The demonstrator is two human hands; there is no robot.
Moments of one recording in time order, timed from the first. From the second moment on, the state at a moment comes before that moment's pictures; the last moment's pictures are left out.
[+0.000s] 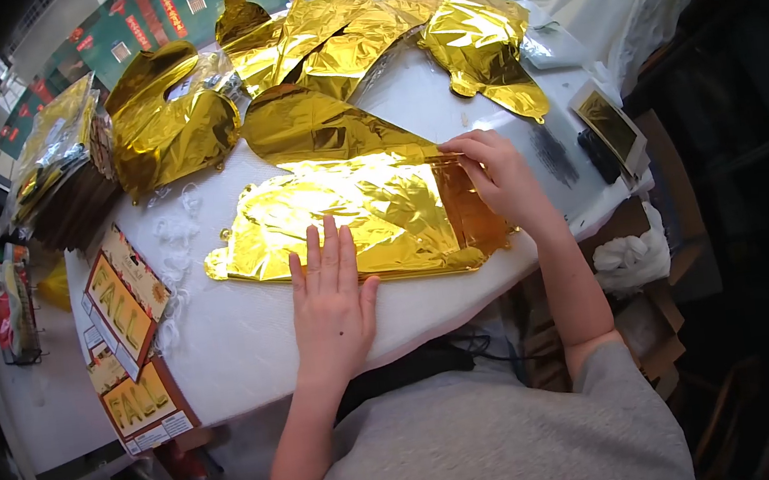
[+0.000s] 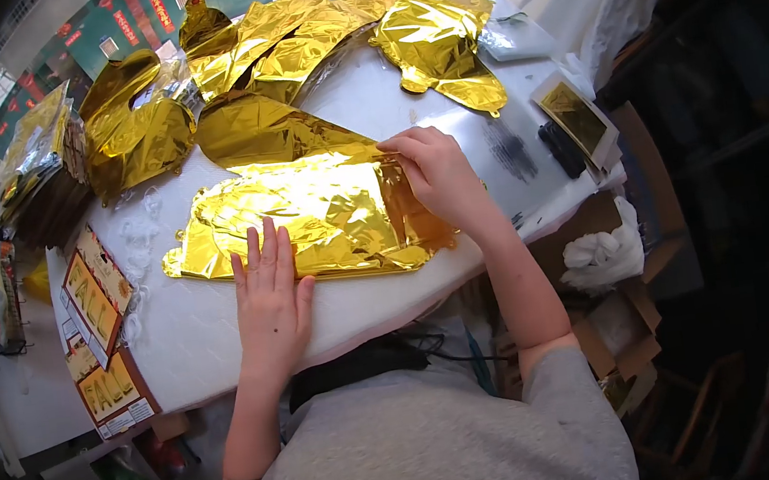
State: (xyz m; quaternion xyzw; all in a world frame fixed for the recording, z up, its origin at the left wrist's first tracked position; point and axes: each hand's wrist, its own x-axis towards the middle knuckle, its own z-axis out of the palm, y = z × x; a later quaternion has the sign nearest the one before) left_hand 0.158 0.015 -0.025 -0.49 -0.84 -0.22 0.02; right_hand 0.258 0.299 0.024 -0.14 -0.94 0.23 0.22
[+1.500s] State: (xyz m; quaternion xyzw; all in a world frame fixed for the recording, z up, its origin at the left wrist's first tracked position) left_hand 0.162 0.020 -0.026 -0.46 -0.87 -0.19 0.05; right_hand 0.285 0.274 -0.011 -0.13 -0.94 0.20 0.26
